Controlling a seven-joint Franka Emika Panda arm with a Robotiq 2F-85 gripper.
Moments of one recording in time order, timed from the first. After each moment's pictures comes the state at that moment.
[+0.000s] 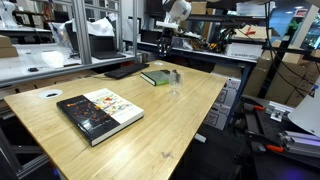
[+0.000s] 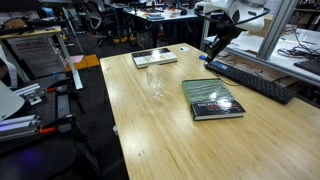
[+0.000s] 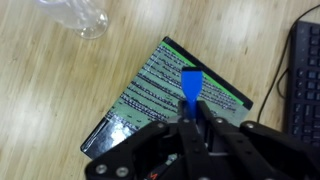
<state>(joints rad) -0.42 1.02 -0.08 -0.92 0.42 1.76 0.80</state>
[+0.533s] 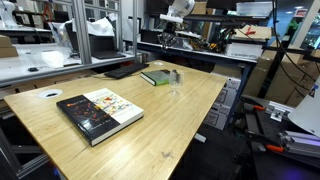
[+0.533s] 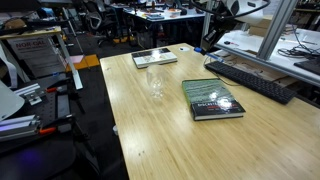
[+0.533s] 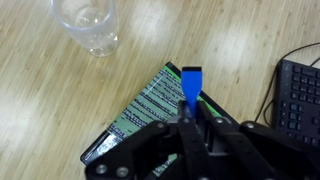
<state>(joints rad) -0.44 0.93 -0.05 -1.02 0.45 1.73 0.69</state>
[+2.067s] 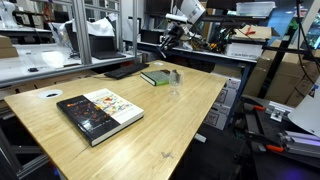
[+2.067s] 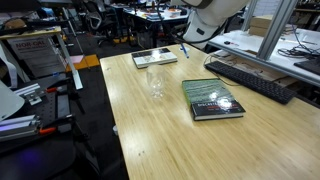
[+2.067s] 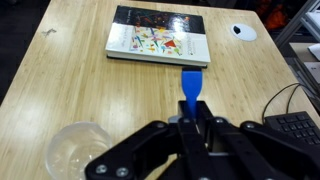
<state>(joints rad) -0.45 0.68 -0.07 -1.57 0.98 1.79 0.69</state>
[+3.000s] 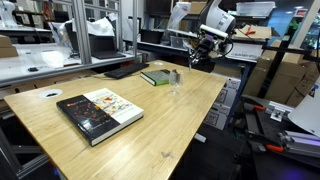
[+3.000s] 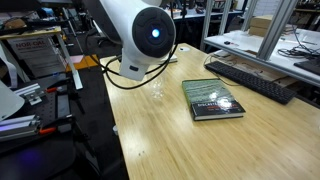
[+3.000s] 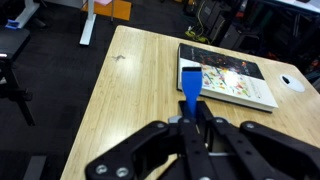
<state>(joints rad) -0.40 0.42 -0.24 -2.20 1.07 1.69 0.16</state>
